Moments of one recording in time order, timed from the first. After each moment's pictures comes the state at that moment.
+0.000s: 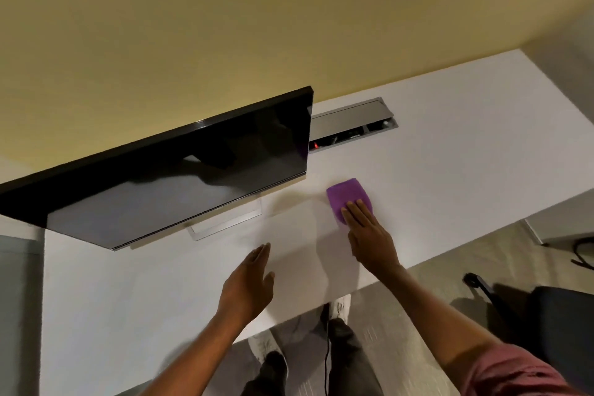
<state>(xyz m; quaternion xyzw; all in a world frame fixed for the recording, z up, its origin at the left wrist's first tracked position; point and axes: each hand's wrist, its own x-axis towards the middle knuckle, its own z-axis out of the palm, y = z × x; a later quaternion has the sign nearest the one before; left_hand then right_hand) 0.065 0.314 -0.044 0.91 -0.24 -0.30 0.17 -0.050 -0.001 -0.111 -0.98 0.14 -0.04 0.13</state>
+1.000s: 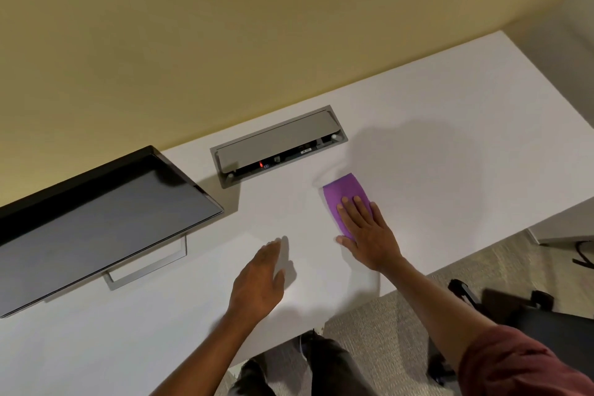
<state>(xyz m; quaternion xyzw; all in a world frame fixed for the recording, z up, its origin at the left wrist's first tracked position) 0.046 0.072 -0.067 0.89 -0.26 -0.33 0.17 -0.071 -0.231 -0.151 -0.99 0.11 0.07 0.10</state>
